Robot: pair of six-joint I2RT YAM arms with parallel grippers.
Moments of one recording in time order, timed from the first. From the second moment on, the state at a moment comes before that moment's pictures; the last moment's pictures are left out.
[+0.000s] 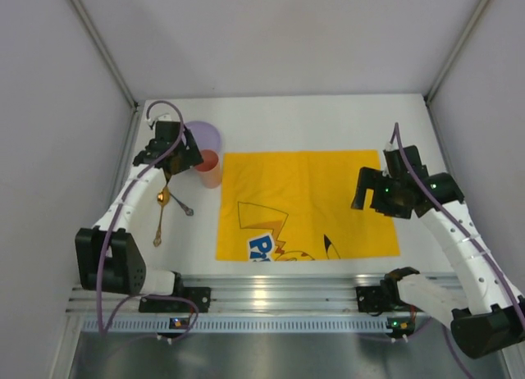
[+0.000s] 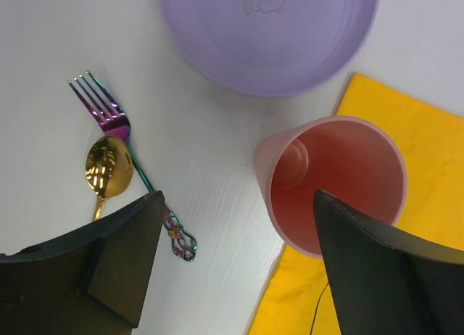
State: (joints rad) left arm -0.11 1.37 1.11 -0.53 -0.25 -0.45; right arm 0.29 0.99 1.09 -1.14 0.01 0.47
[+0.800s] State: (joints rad) left arm -0.19 1.54 1.42 -0.59 -0.12 -0.38; right arm 0.41 1.51 1.69 -0.96 -0.30 0.48
